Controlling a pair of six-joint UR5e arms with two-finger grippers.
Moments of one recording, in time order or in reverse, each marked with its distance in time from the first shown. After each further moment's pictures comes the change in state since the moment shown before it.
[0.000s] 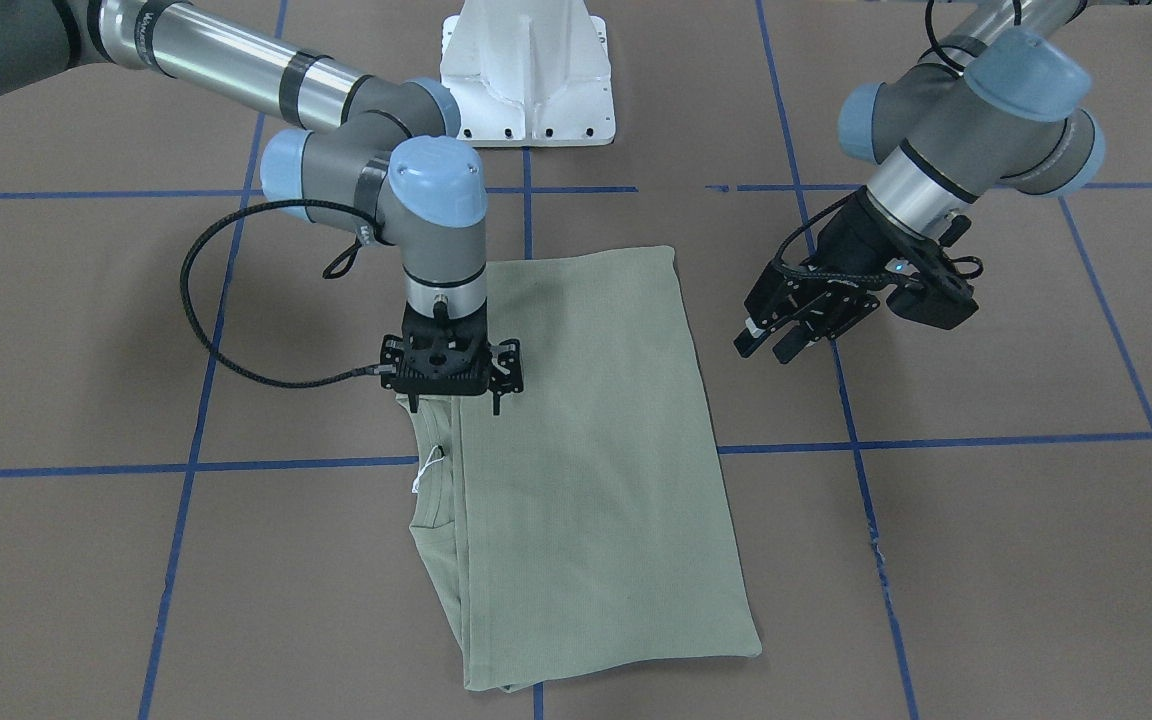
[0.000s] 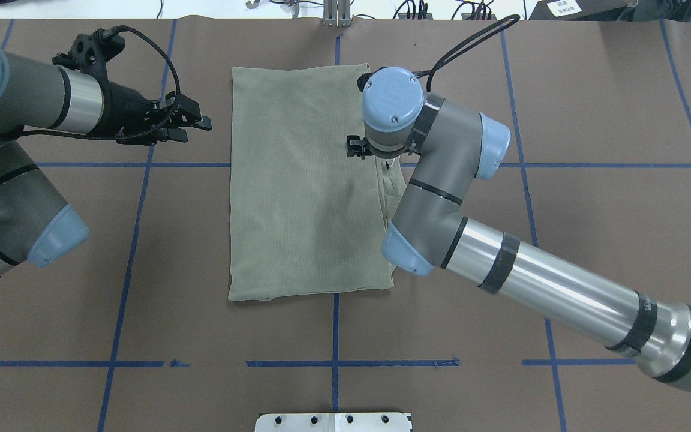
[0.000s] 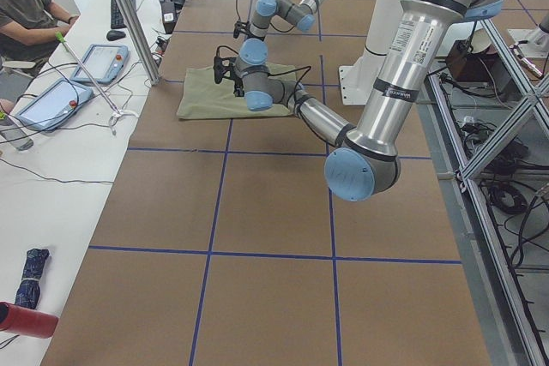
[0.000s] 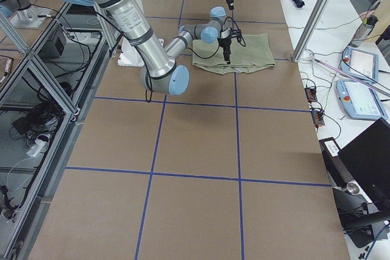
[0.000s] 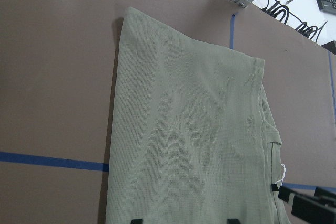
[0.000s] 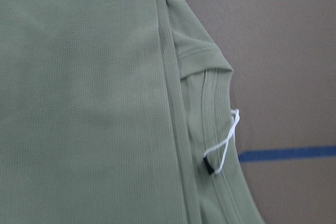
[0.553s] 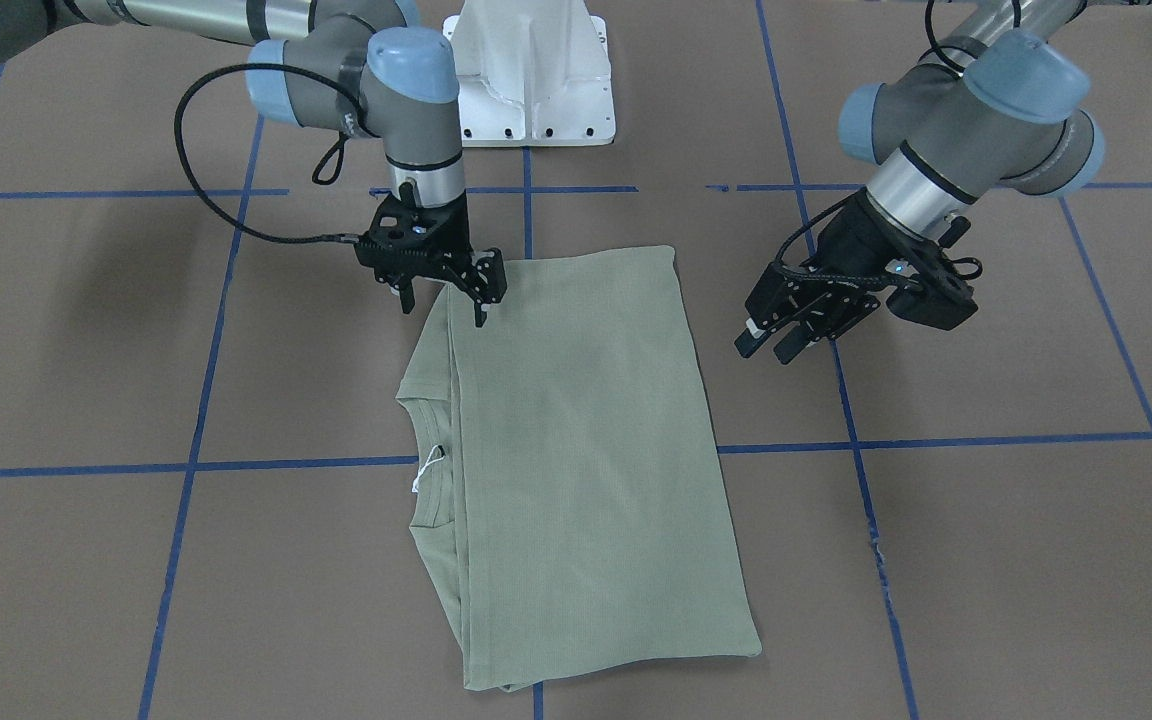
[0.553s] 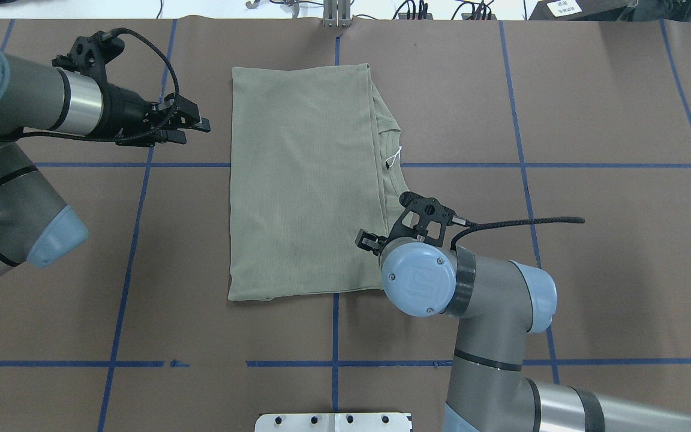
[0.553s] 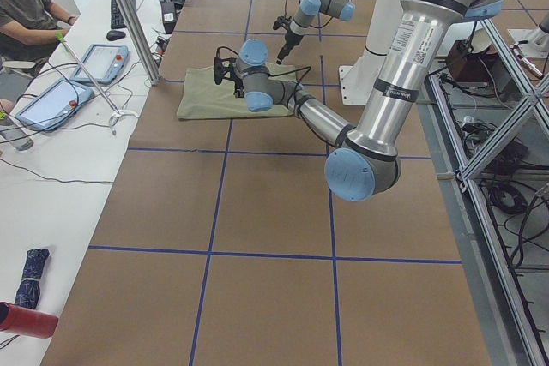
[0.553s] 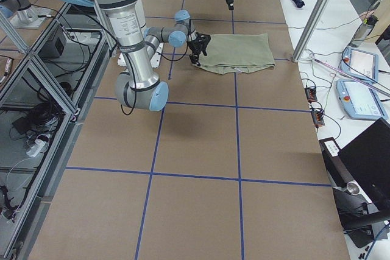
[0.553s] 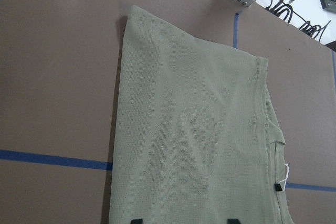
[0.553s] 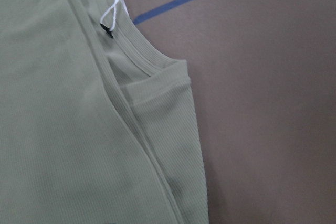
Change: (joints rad) left arm 0.001 0.001 0.003 0.001 0.001 -0.001; right arm -0.230 -0.215 0.311 -0.115 -0.212 0.535
